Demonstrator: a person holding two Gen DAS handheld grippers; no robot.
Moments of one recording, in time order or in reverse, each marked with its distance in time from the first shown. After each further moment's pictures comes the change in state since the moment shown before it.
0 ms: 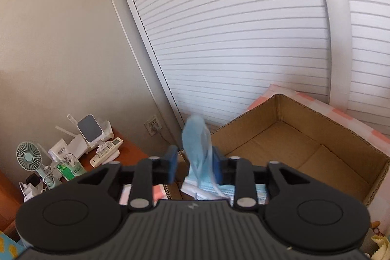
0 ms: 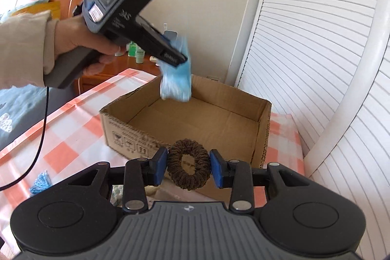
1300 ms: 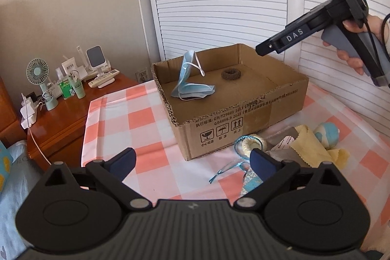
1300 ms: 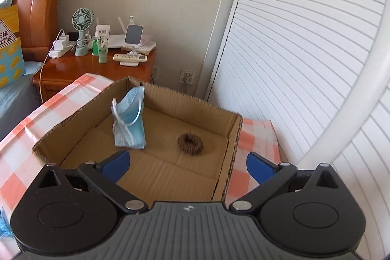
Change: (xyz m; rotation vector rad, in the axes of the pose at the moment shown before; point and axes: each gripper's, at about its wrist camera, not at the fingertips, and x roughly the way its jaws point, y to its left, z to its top) left arm -0.161 -0.028 -0.136 -0.185 0.068 -0.083; right arm 0.070 -0.051 0.047 0.036 0.075 -0.090
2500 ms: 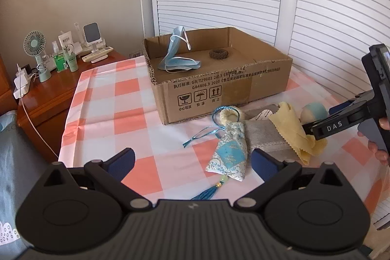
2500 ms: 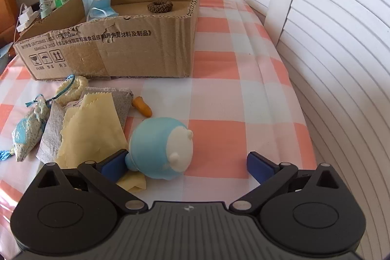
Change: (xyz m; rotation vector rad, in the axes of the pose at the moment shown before) left arm -0.008 -0.018 -0.037 -0.088 0.054 -0.045; right arm -0.021 0.008 -0.167 0.297 0.279 -0.051
